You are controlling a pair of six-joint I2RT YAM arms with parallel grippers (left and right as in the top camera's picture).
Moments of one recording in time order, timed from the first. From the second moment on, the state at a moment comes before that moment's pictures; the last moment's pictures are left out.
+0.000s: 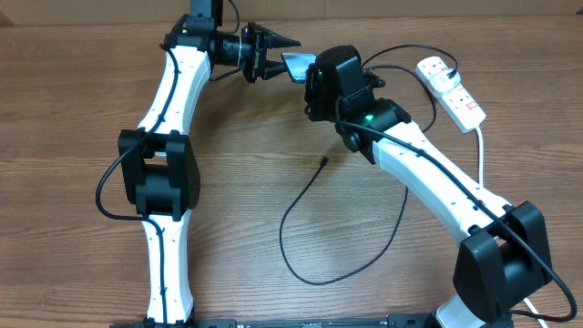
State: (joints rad) left arm -0.13 2.44 2.22 -0.72 1.18 -1.31; right arm 0.52 1.78 1.43 -0.27 0.11 1.98
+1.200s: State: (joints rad) left arm -0.13 2.44 2.22 -0.72 1.23 -1.34; right arm 0.52 1.78 1.43 -0.22 0.06 2.01
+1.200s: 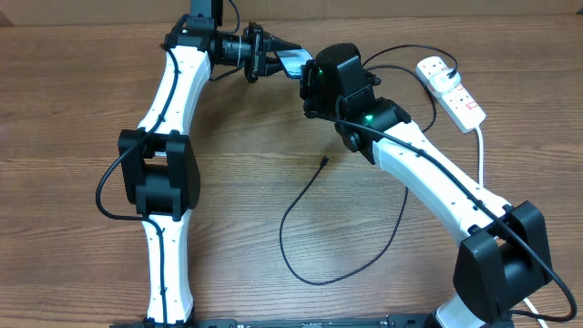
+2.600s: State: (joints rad) left arm -0.08 2.43 2.22 -0.84 0.98 -0.49; right arm 0.37 1.64 1.45 -0.78 -0.18 0.59
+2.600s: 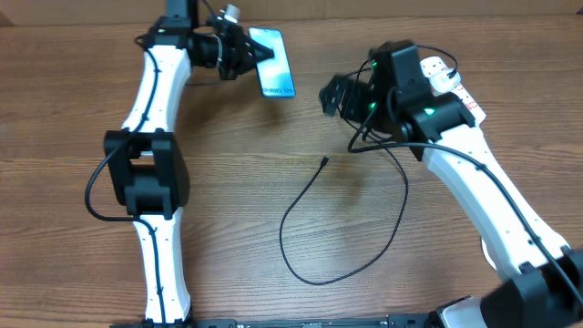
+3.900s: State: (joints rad) left arm -0.17 2.27 2.24 -1.02 0.38 -0.31; right arm 0.43 2.07 1.50 -0.86 -0.21 0.74
